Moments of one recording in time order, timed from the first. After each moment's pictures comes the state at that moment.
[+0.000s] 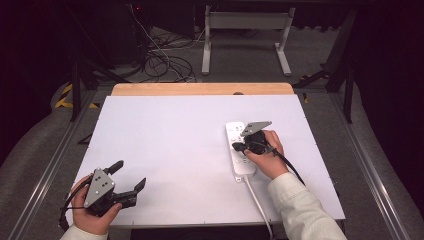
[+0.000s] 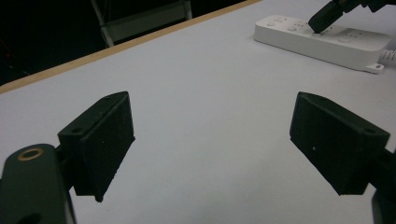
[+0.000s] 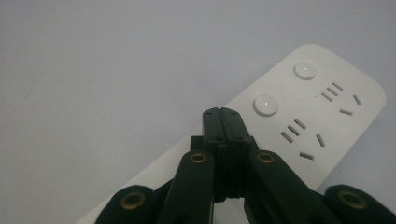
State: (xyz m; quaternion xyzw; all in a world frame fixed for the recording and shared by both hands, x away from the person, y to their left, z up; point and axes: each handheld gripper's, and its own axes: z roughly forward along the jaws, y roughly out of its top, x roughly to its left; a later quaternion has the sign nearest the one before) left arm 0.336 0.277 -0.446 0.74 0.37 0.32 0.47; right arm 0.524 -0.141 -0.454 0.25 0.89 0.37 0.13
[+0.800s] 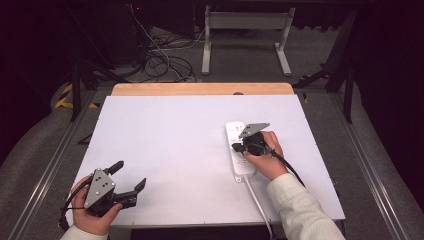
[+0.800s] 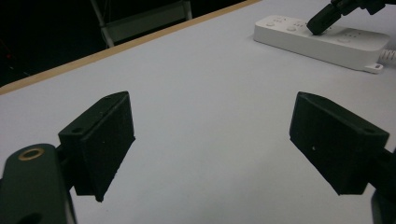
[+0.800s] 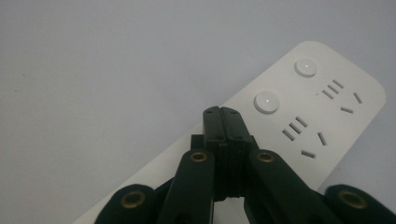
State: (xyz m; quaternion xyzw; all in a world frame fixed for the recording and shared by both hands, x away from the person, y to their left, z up) left arm 0.335 0.276 -0.446 0.74 0.37 0.32 0.46; right arm 0.521 -0.138 -0.456 0.25 0.89 0.36 0.15
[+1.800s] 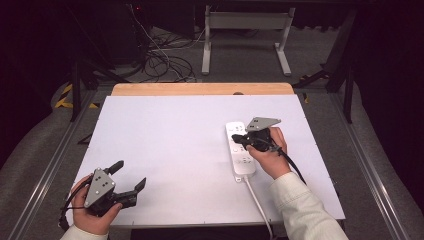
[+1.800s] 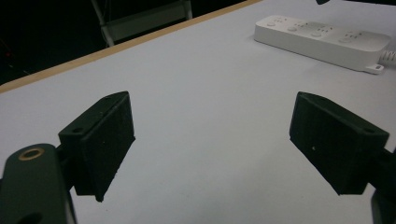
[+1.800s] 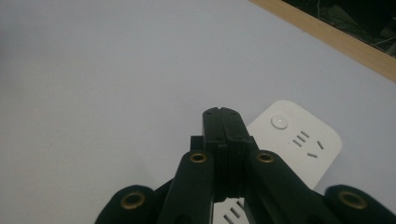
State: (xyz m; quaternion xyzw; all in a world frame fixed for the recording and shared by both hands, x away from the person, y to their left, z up) left arm 0.336 0.276 -0.446 0.74 0.37 0.32 0.47; right arm 0.515 -0.144 -0.427 0.25 0.85 0.43 0.17
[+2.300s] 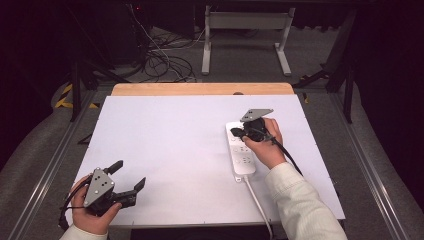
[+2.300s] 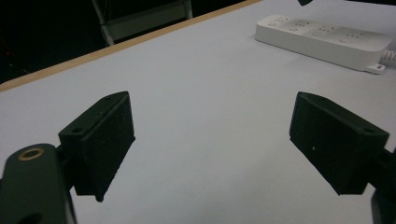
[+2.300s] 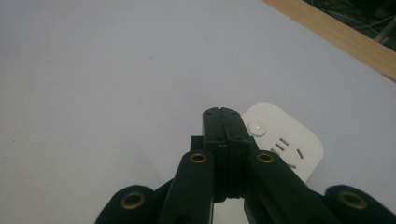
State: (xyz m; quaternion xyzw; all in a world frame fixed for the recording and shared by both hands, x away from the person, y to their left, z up) left arm 0.337 0.278 -0.447 0.74 0.37 0.31 0.47; right arm 0.544 -0.134 -0.426 0.27 0.86 0.40 0.17
